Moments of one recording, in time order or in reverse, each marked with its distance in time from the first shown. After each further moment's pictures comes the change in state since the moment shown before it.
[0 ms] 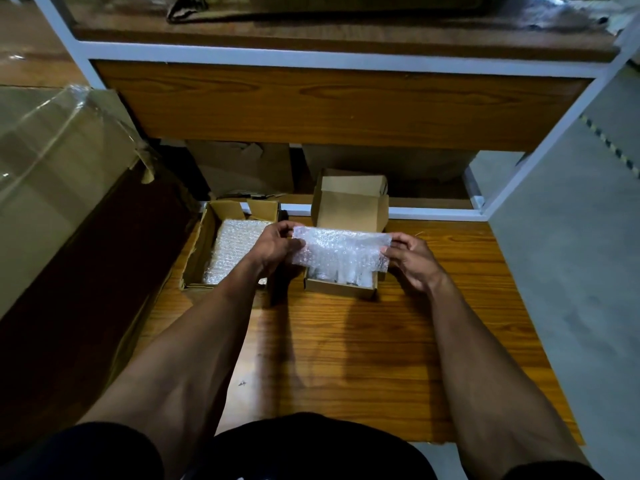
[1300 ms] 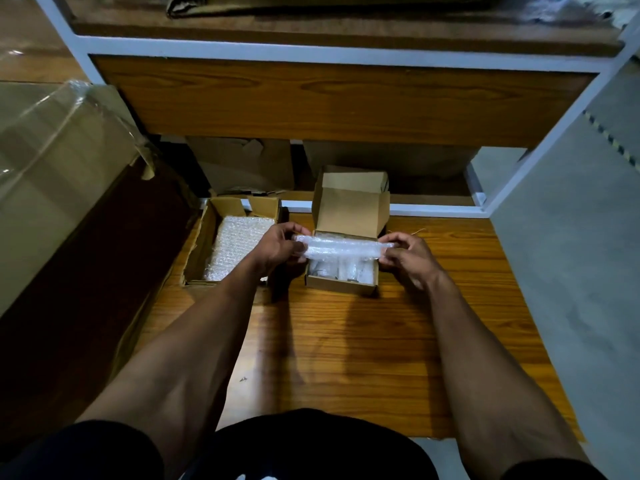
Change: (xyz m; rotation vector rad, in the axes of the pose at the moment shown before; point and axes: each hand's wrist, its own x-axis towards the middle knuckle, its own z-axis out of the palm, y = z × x) left_hand -0.005 -0.007 -0.003 0.116 -0.090 0.032; right_hand -0.002 0.002 0.005 -0.143 0.054 -0.001
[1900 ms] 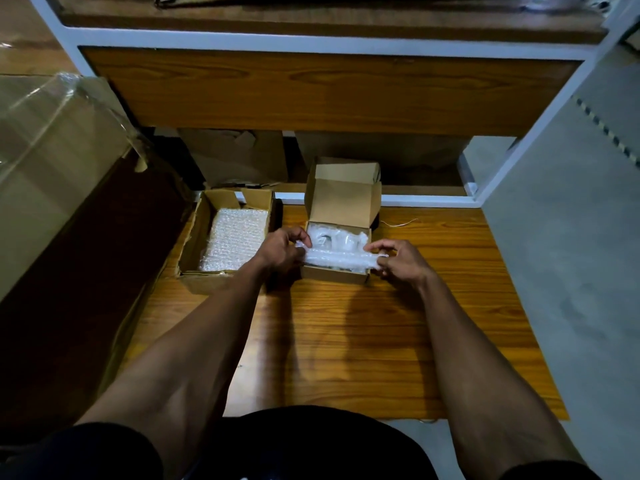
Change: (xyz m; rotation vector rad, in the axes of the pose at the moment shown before) left_hand -0.027 -0.006 0.031 0.405 0.050 0.127; right_hand -0.024 0.015 -0.006 -0.470 -0.069 -0.035
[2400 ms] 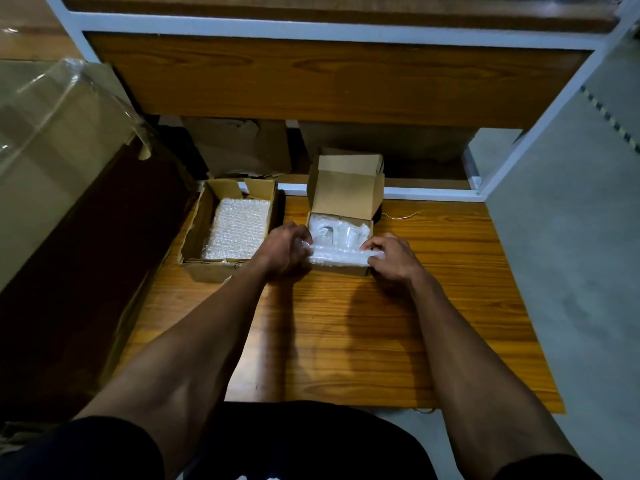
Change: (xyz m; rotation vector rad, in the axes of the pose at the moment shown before) left_hand -0.011 -0.014 0.005 0.449 0.033 0.209; right_hand -0.005 -0.004 0.019 -0.469 0.033 -0.111
